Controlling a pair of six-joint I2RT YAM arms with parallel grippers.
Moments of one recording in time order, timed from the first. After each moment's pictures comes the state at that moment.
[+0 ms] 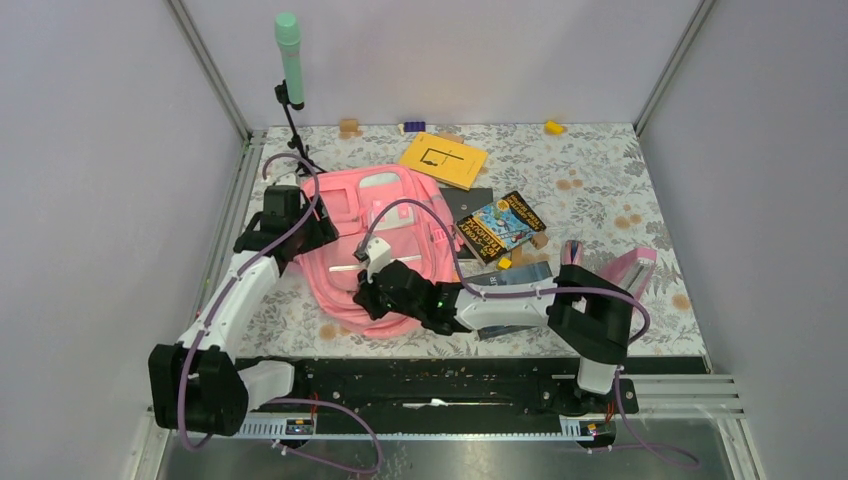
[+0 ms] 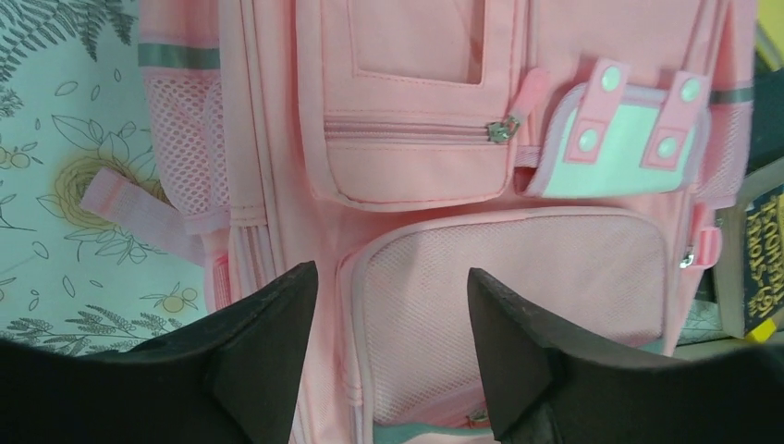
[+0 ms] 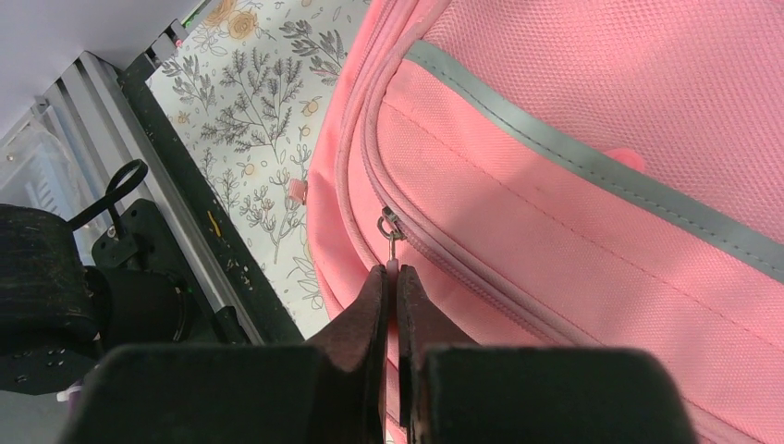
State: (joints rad) left arm -0.11 1.15 0.87 -0.48 -0.01 -0.47; right arm 1.23 1.81 1.09 0.28 0.16 0.43
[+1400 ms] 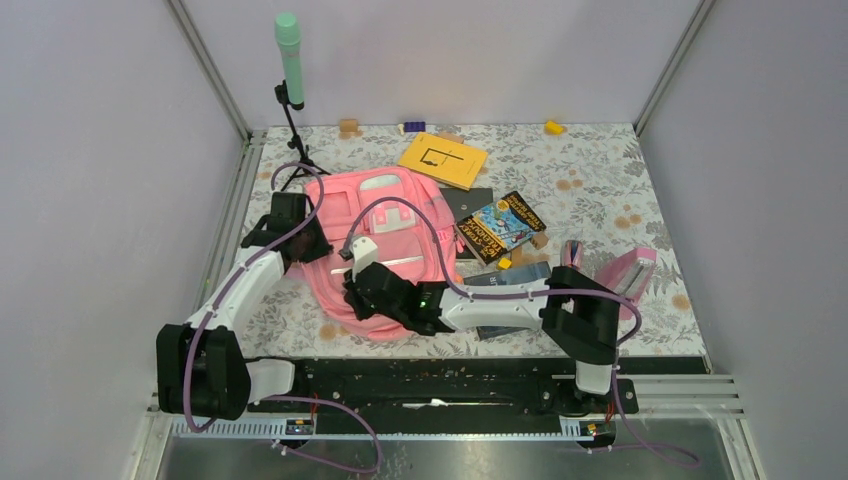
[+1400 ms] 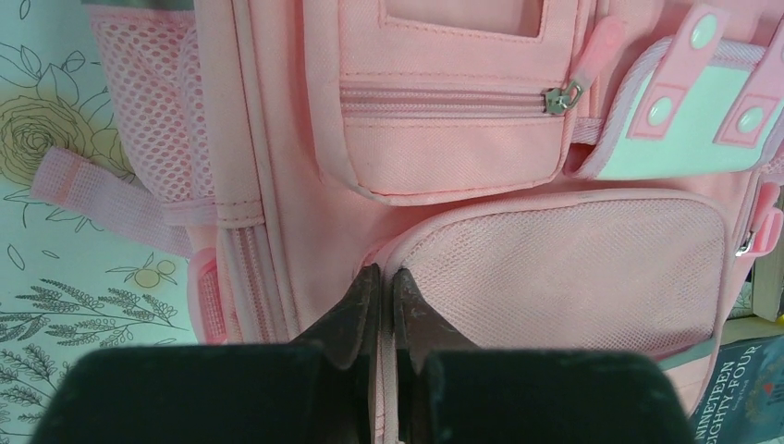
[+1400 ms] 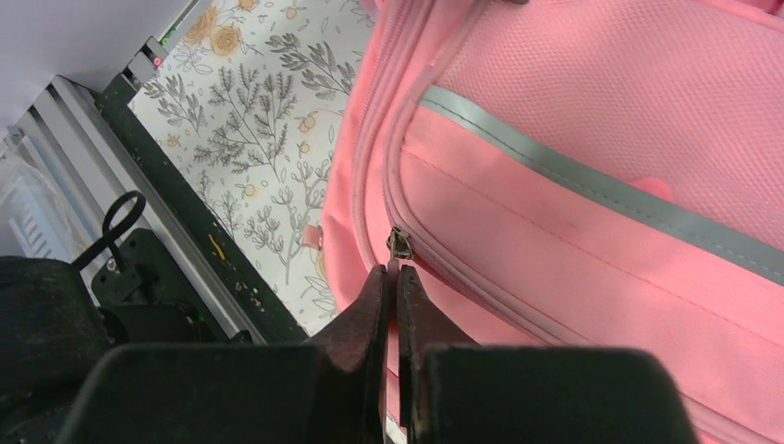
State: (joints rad) left arm -0.11 1.24 0.83 -0.50 0.05 -0.48; right arm 1.28 1.84 1.23 0.11 0.27 0.48
